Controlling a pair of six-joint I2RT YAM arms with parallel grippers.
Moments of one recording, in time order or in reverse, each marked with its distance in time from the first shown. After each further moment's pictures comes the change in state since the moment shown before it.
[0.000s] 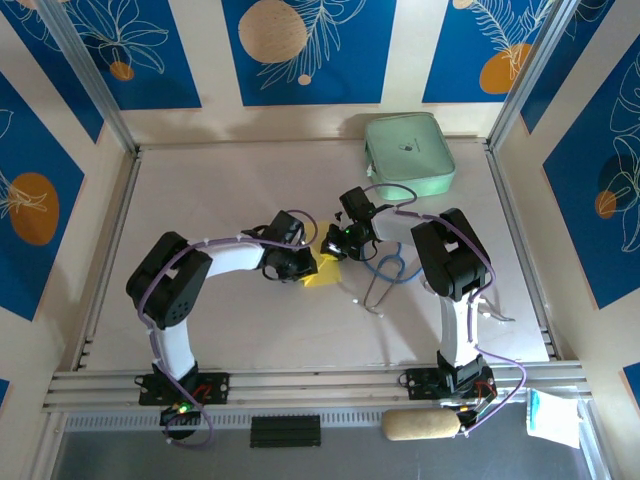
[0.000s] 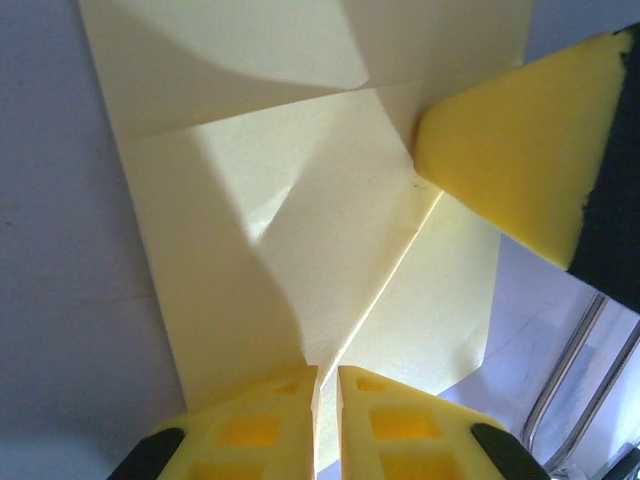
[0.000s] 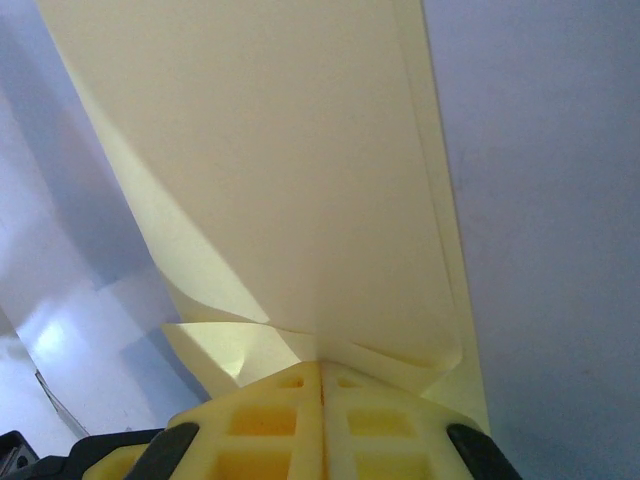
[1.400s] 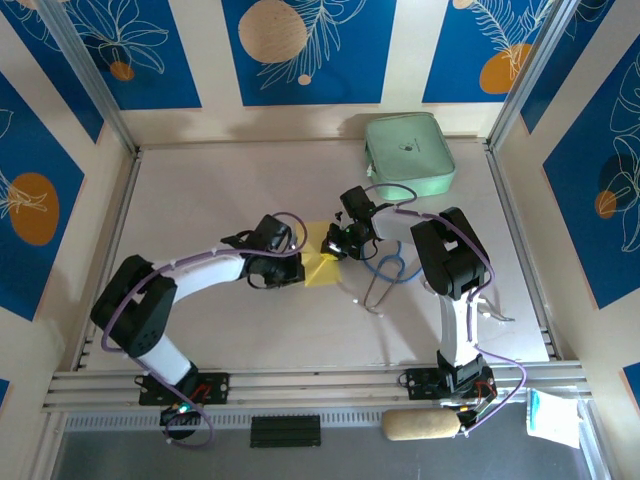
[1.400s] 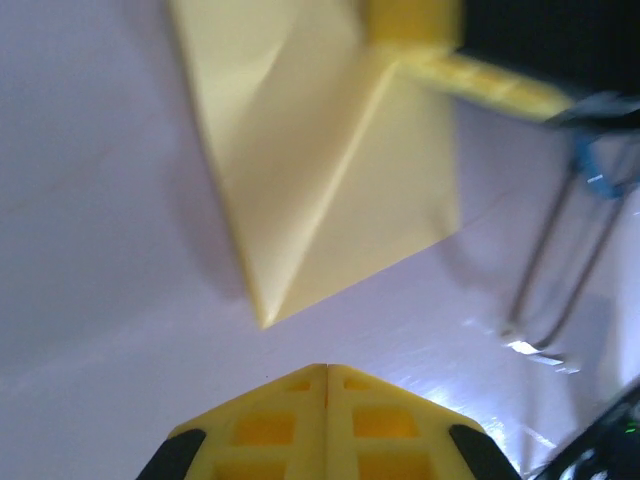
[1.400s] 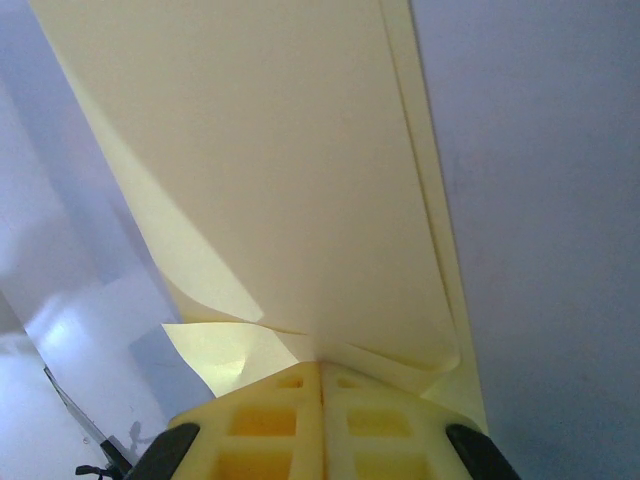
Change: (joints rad) left arm -0.007 -0.240 -0.098 -0.091 -0.027 0.089; right arm -0.005 0.013 0.016 -0.019 -0.019 0.000
